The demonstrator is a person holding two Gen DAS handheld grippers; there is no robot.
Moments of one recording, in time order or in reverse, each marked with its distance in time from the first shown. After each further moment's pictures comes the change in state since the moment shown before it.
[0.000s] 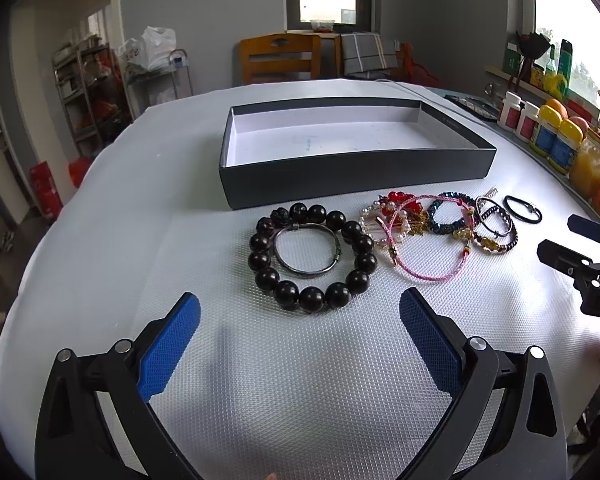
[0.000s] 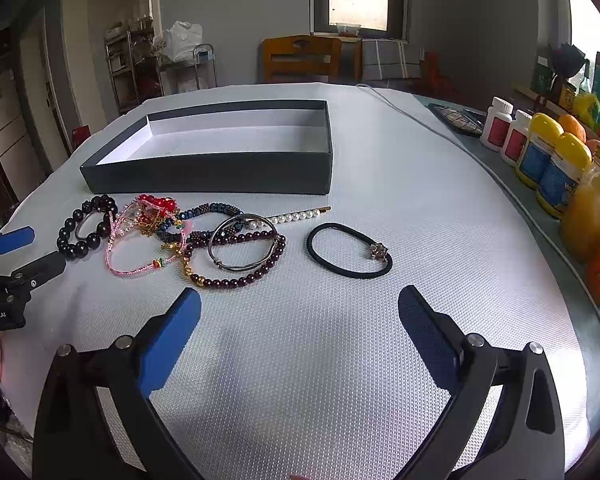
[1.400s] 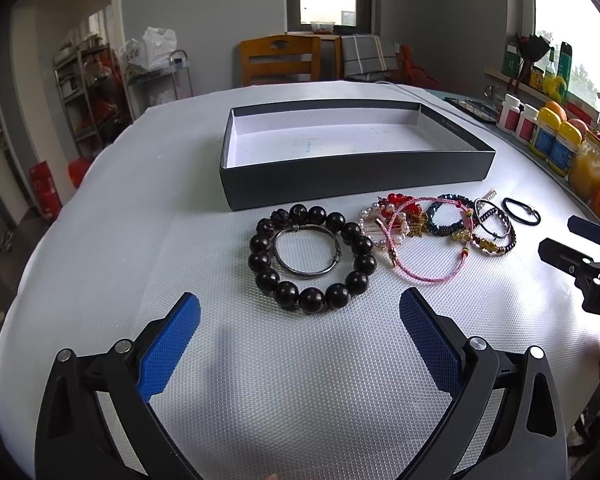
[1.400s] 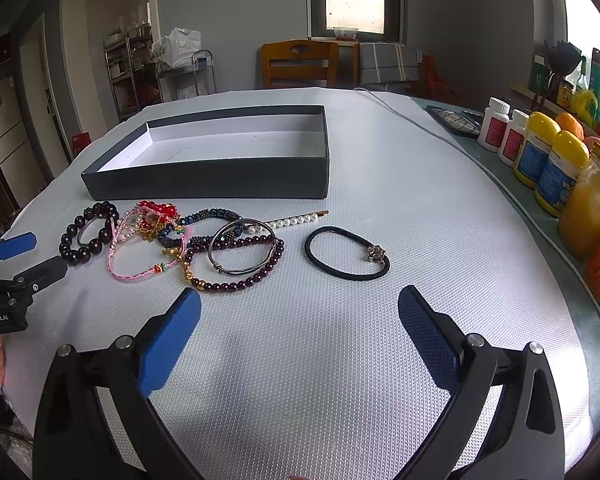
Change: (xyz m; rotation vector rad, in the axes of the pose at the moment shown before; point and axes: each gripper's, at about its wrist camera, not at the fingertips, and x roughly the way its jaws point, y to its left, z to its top) left arm -0.003 0.001 0.001 -0.006 -0.008 -0.003; right arm -0.004 -0.002 0.000 0.018 -0.019 0.005
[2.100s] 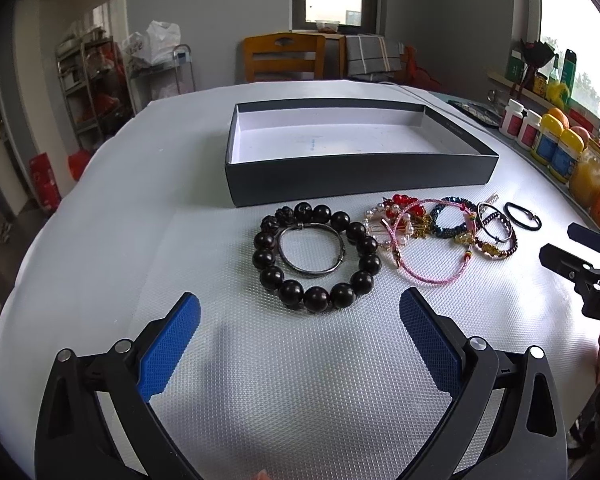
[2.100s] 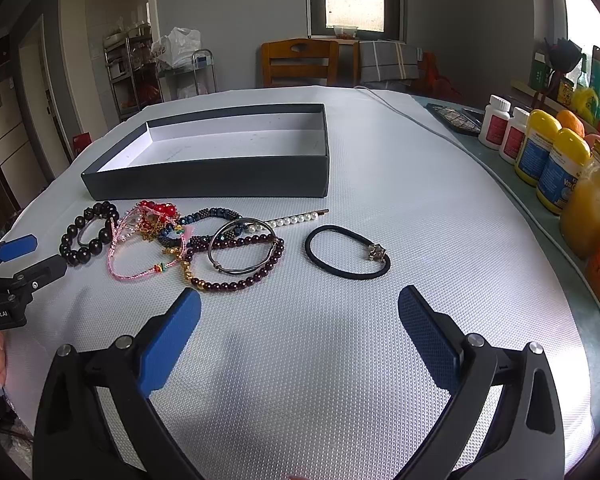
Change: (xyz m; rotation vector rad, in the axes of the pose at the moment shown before) left arm 0.003 0.004 -0.002 -0.027 0.007 -0.011; right arm 0.002 -0.001 0.000 0.004 0.002 0.006
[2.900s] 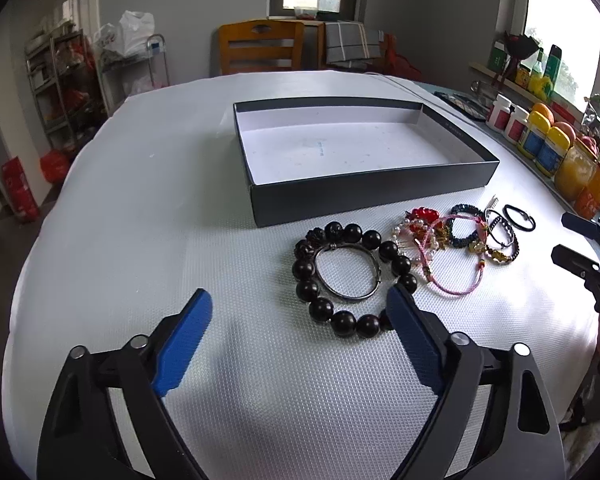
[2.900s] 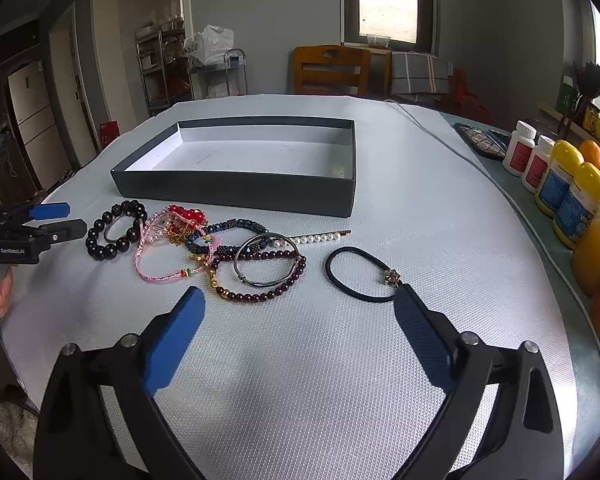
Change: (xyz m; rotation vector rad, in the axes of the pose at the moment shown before) left arm 0.014 0.043 0.028 0.045 0.075 -0.114; right arm -0.012 0.002 0.013 -0.091 -0.008 0.085
